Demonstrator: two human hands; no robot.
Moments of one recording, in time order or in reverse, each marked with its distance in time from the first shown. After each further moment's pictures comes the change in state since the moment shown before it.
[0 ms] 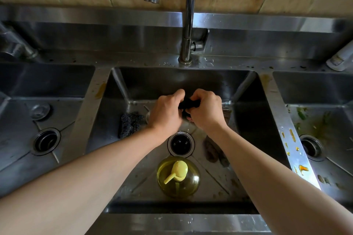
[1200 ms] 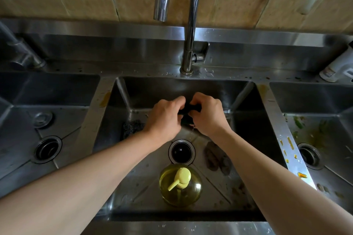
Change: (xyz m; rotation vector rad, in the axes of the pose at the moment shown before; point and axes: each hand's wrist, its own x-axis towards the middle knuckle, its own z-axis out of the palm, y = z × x) left_hand -0.002 0.002 -0.030 0.044 -0.028 0.060; right_hand -0.006 -0.028 -0.017 -0.158 -0.054 -0.104
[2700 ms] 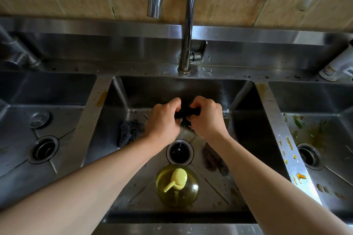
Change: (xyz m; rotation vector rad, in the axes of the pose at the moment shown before) left_hand -0.002 -0.001 0.020 -0.040 -0.011 -0.133; right_hand -0.006 0.013 0.004 0.018 0.017 0.046
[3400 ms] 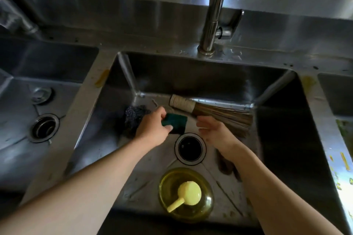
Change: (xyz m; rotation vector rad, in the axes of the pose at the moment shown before) left_hand 0.004 -0.096 0.070 0.124 -0.337 -0.391; right_hand 0.028 0.111 0.087 -0.044 -0.576 0.125
